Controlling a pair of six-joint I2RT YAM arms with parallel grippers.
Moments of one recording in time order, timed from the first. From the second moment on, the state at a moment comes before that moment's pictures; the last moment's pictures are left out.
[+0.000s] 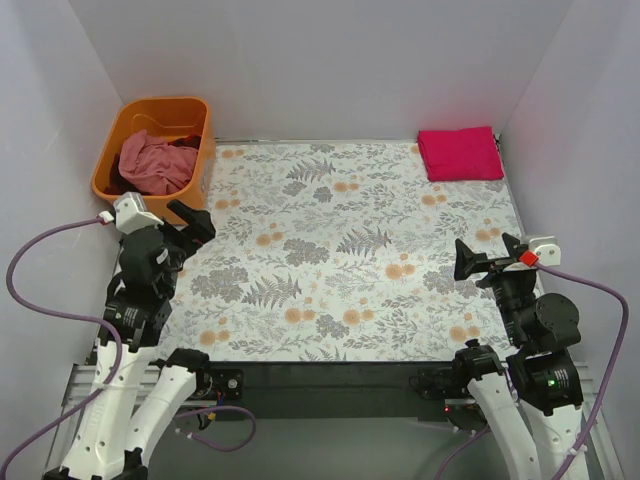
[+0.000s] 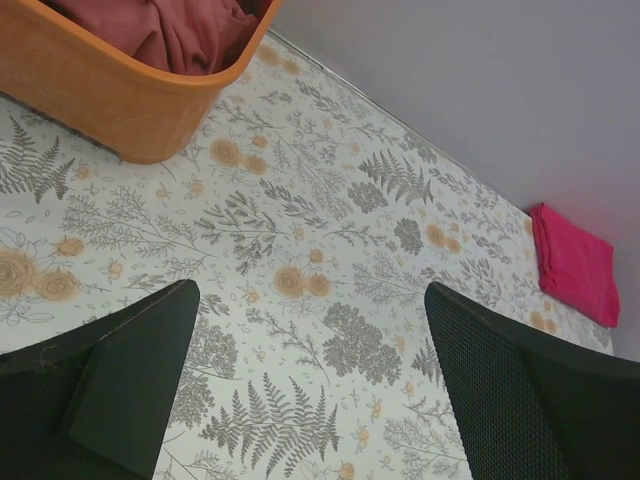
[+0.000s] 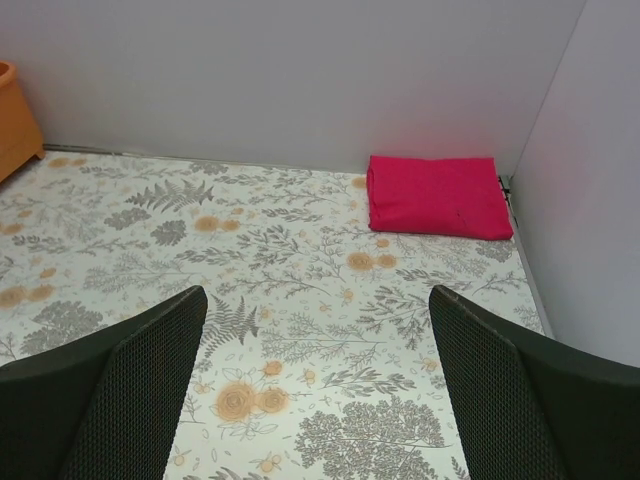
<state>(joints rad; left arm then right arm) -0.21 0.62 0.91 -0.54 -0.32 -0.63 0.24 0.20 0.71 -0.40 0.07 0.00</state>
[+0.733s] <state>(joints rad) -0.04 1.68 1.49 -0.50 -0.47 -0.51 0.31 0.24 0.62 -0.41 0.03 0.02</state>
